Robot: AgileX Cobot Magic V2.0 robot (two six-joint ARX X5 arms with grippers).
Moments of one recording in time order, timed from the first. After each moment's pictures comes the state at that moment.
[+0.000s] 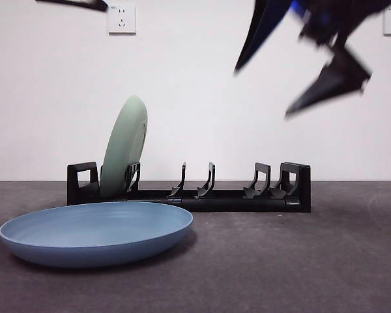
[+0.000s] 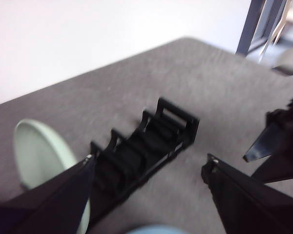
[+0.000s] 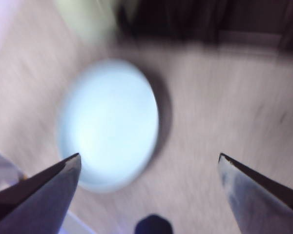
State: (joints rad) left arm -0.38 1.13 1.09 -0.30 0.32 0.09; right arm 0.43 1.44 1.13 -0.60 -0.44 0.25
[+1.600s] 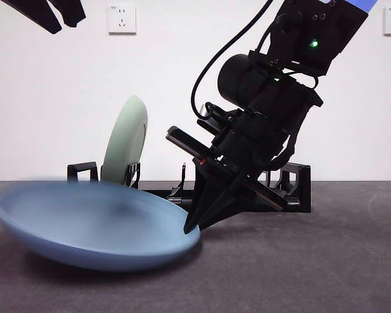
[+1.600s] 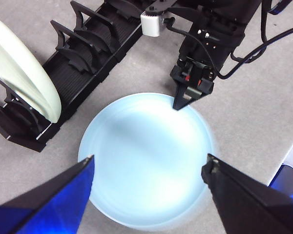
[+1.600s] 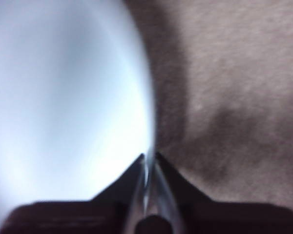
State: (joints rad) left arm -0.67 1.02 1.09 -0.85 -0.02 0.23; right arm 0.61 1.89 1.13 -0.30 -0.42 0.33
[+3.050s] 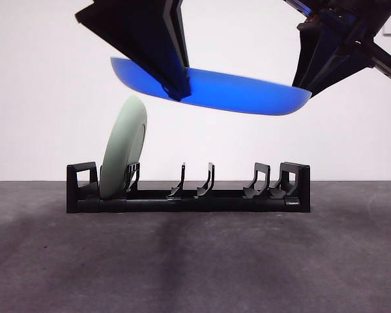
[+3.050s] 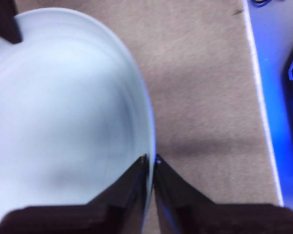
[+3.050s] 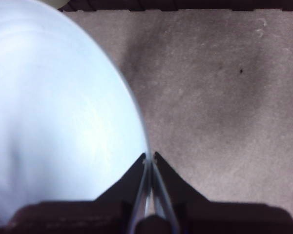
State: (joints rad) left arm -1.12 1.33 1.09 -0.70 -0.25 0.76; right arm 0.40 1.37 1.15 -0.78 -0.36 0.28
